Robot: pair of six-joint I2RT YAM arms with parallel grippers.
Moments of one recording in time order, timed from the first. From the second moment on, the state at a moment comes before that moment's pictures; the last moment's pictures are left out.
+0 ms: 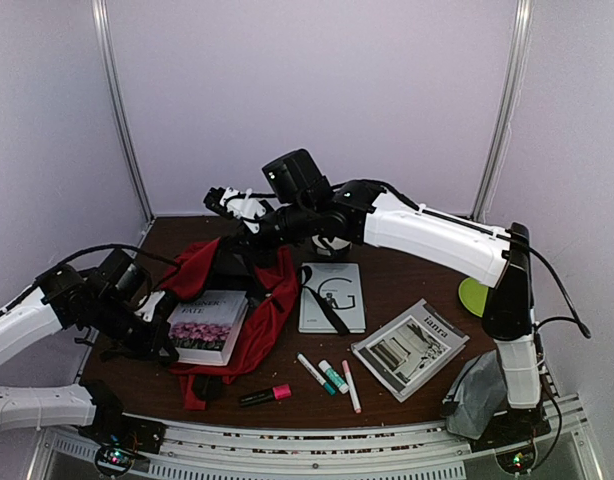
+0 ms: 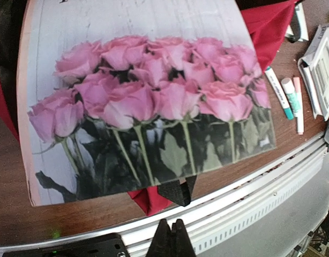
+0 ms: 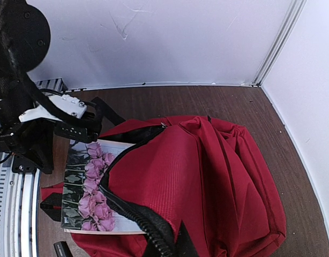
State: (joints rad) left arm -0.60 0.86 0.78 -1.08 0.26 -0.55; right arm 1.03 2.13 2.16 -0.53 -0.25 -0.30
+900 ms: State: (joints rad) left arm -0.60 1.32 0.58 -0.22 0.03 -0.57; right arm 1.03 2.13 2.15 -0.54 -0.31 -0.31
